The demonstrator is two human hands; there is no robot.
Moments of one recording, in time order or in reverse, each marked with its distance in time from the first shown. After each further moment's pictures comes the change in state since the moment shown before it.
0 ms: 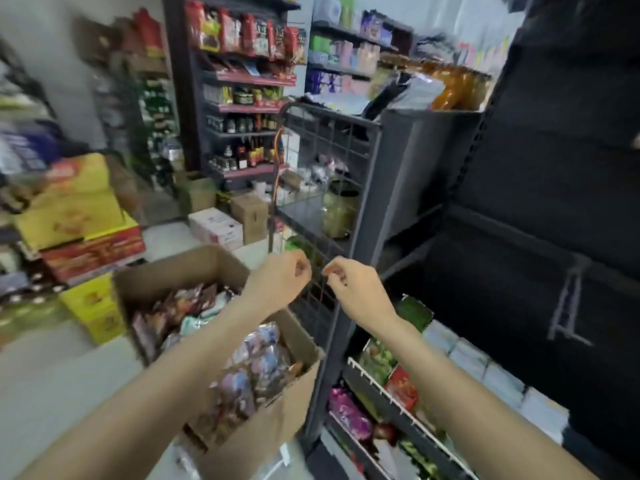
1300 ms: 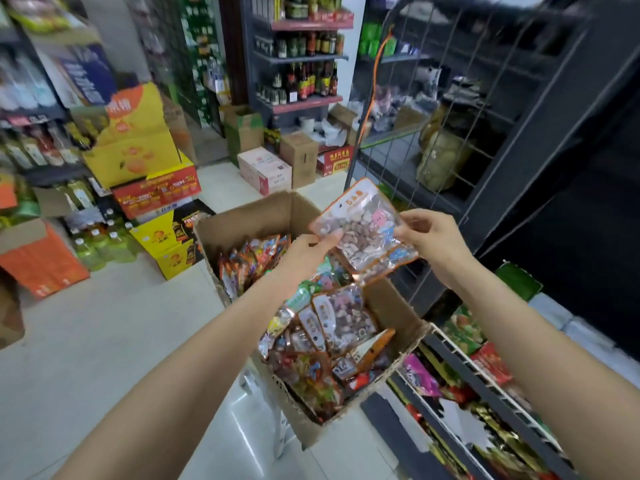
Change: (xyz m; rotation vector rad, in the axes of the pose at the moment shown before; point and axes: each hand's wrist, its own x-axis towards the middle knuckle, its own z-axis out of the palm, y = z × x) left_hand -0.006 -0.161 0.005 -0.806 -0.123 -0.548; right_hand 0.066 -0.012 0.104 0.653 -0.067 0.226
